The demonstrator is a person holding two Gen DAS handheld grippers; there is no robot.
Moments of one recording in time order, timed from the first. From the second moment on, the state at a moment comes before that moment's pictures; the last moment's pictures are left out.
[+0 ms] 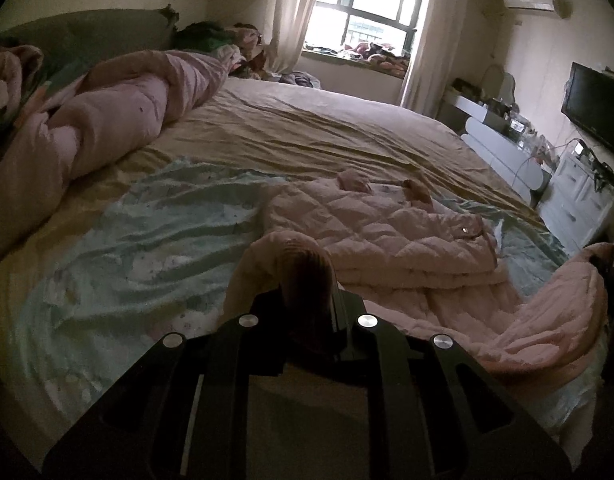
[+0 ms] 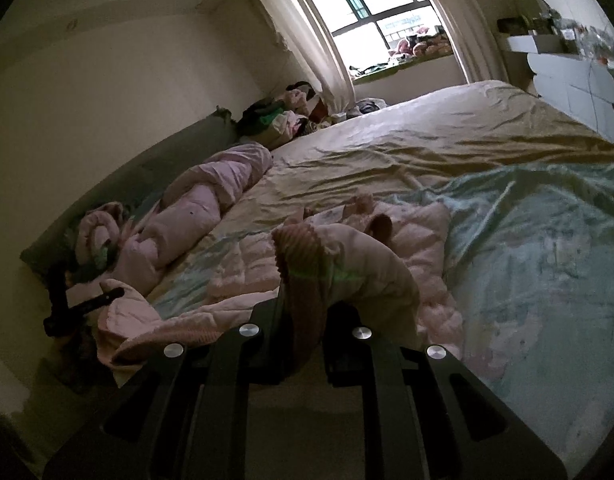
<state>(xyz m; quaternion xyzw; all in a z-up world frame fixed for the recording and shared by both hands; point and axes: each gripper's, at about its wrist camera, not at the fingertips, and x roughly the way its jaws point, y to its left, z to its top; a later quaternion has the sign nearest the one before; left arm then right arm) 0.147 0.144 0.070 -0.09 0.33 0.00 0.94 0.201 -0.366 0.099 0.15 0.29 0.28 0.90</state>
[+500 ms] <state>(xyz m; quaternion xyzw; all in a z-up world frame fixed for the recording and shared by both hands) 0.199 0.143 0.103 -0.05 0.31 0.01 0.95 0.252 -0.363 0.124 0.15 0.25 0.25 0.92</state>
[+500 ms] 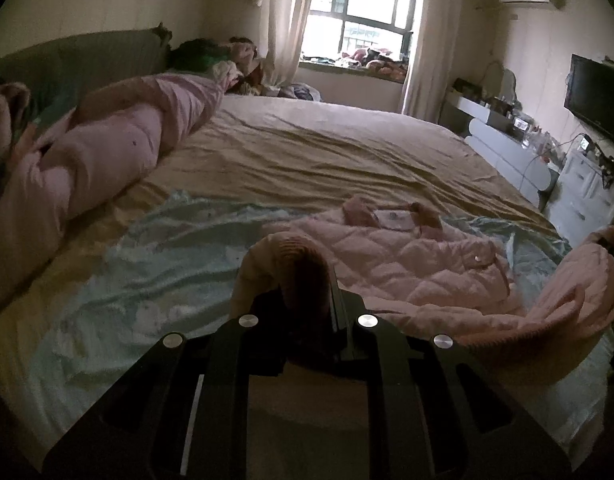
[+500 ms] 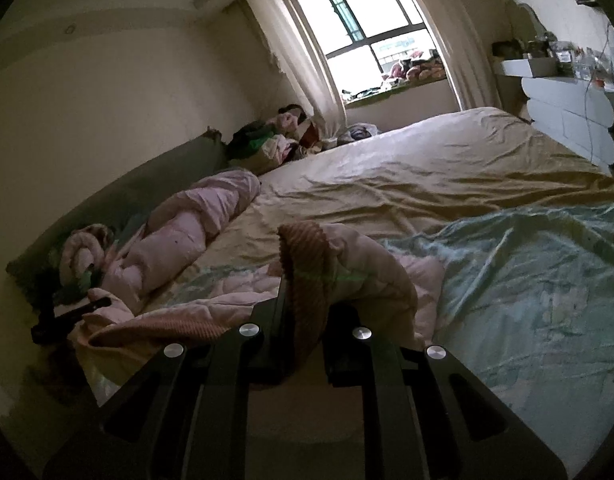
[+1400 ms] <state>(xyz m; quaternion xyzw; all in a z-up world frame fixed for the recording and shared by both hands) 0.337 0.140 0.075 0.00 0.30 0.06 0.95 0.410 -0.336 0.084 0.09 0.31 0.14 0.93</state>
